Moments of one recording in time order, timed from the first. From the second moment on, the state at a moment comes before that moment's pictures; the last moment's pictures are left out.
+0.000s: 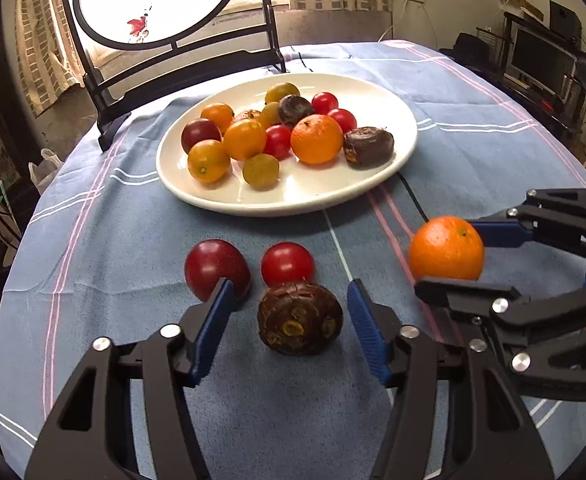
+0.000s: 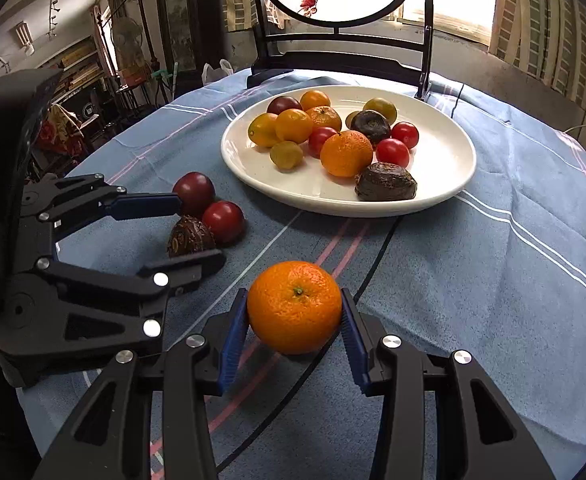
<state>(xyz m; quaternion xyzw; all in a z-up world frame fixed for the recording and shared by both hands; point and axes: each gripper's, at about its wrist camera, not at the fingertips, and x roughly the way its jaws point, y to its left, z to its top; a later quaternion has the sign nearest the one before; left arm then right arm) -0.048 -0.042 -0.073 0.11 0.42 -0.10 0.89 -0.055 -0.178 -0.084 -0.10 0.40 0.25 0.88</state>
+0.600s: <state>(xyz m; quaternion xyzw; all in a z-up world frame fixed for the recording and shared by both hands) -0.099 -0.002 -0.069 0.10 0.43 -0.15 0.89 -0.063 -0.175 -0.083 -0.10 0.39 0.26 0.88</state>
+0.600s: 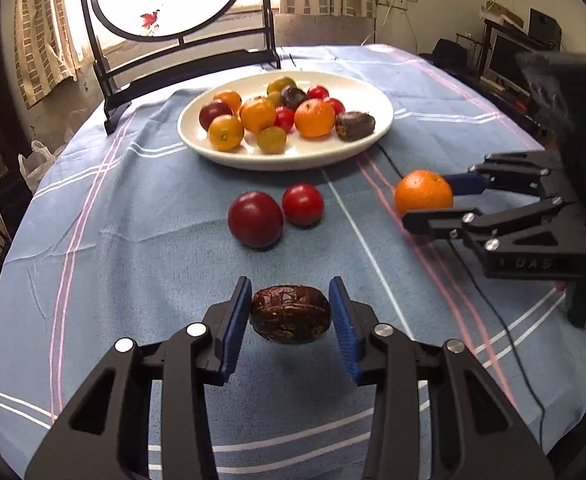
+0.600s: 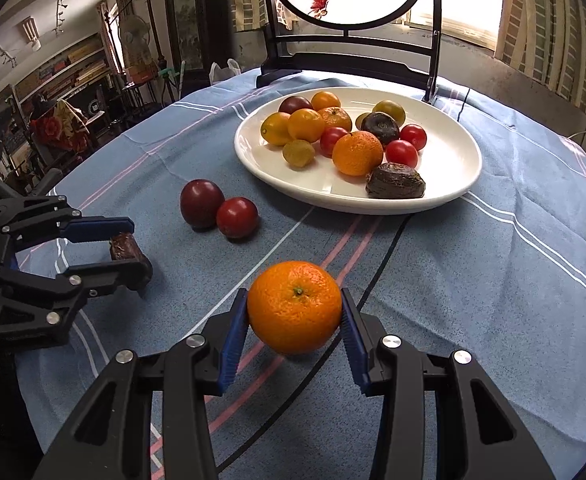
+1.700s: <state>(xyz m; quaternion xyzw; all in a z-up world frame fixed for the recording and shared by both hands) 0.031 -0.034 0.011 0.10 0.33 -0.08 0.94 0.018 -0.174 0.015 -0.07 0.31 0.22 0.92</state>
